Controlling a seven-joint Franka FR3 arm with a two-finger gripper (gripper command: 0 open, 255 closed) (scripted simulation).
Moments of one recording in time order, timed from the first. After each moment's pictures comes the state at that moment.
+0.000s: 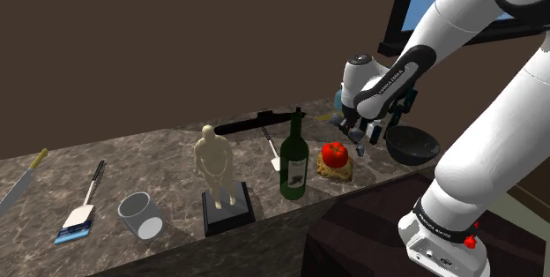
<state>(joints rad) -0.18 -0.09 -0.21 -2.74 -0.57 2.73 0.12</state>
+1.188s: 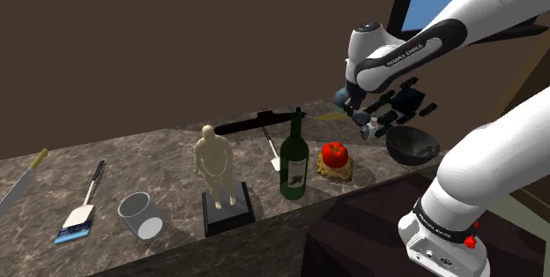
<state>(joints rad) -0.13 -0.35 -0.21 -2.69 -0.43 2.43 -0.02</state>
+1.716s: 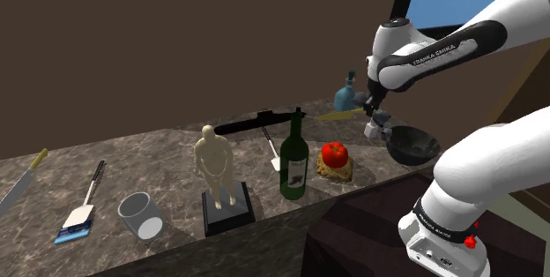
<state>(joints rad) -0.21 -0.53 -0.28 -2.79 -0.49 2.38 -0.13</state>
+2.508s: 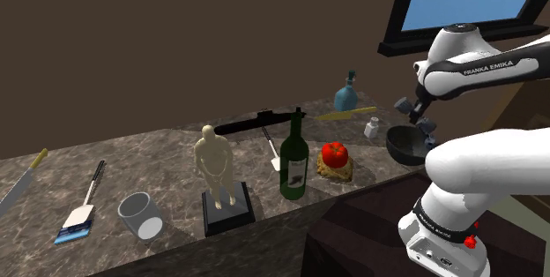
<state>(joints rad) -0.47 -0.79 -0.52 -2.94 -0.68 2.34 -0.45</state>
